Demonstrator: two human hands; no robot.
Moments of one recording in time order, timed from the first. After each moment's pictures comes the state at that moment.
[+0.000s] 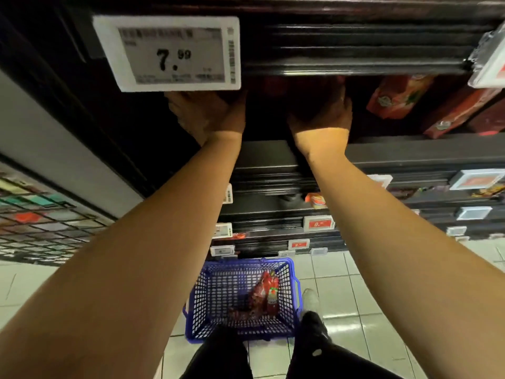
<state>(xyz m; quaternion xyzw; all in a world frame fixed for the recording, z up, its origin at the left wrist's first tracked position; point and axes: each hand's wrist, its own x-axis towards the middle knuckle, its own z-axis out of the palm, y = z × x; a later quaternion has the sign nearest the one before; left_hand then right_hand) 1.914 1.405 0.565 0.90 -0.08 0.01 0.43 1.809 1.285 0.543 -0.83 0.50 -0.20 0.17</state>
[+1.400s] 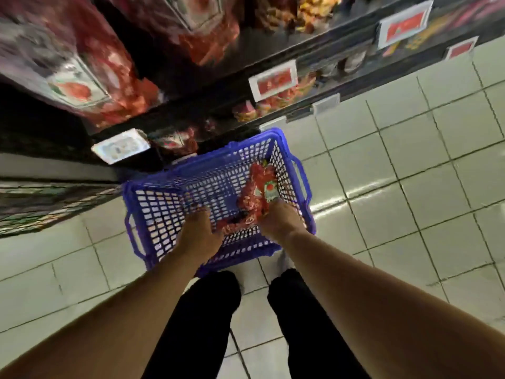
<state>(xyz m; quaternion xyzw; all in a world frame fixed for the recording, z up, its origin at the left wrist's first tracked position) 1.690 1.598 -0.020 0.86 -0.29 -0.41 0.02 1.547 1.469 -0.014 -0.62 0.57 0.22 0.49</state>
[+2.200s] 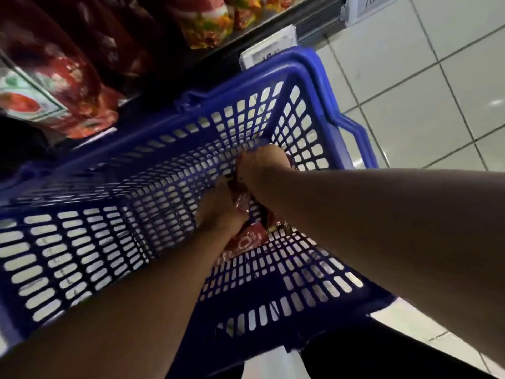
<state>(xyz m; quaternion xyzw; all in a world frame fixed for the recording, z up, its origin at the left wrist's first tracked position) 1.676 1.528 -0.341 0.86 -0.34 -0.38 -0.06 1.626 1.410 -0.286 -0.87 0.26 0.41 0.08</state>
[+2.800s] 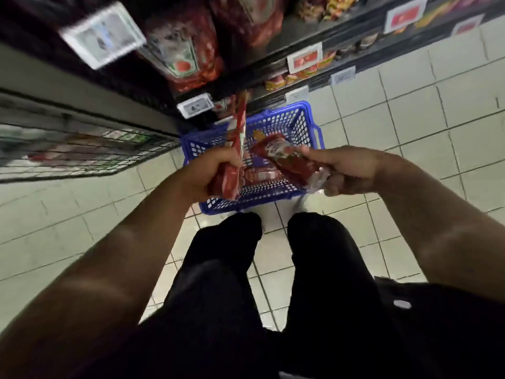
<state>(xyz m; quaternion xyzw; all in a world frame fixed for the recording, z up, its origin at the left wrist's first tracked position) 1.728 1.599 0.220 0.63 0.04 -0.70 0.33 1.498 1.438 0.203 -0.28 0.42 0.23 0.83</state>
